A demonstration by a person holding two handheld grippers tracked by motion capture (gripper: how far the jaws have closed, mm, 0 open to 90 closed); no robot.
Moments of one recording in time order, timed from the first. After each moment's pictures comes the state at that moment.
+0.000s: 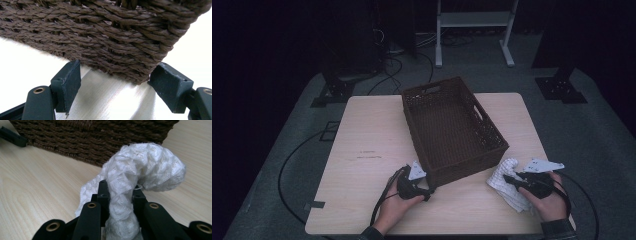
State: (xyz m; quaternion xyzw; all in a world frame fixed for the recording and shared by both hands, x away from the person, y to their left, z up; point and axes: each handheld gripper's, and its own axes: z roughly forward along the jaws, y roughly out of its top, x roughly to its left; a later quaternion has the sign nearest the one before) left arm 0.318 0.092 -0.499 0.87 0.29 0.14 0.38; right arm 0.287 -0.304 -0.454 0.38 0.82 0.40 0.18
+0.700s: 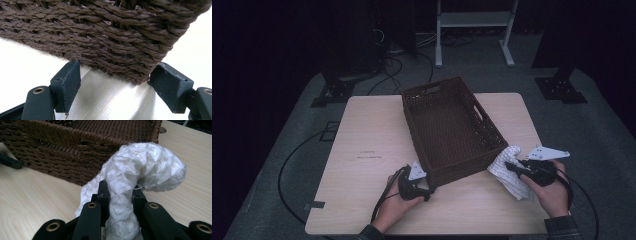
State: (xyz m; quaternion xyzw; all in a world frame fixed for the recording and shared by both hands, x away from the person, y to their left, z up) left arm 0.318 0.092 -0.500 0.87 0.29 0.14 0.38; right arm 0.307 -0.305 -0.425 0.38 0.80 0.41 0.20
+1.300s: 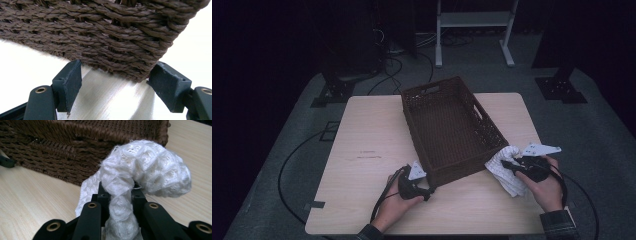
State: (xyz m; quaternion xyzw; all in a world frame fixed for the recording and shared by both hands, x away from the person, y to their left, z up) left arm 0.319 0.092 -0.500 0.87 0.29 0.14 0.39; right arm 0.322 -0.299 -0.435 0.39 0.81 0.40 0.19
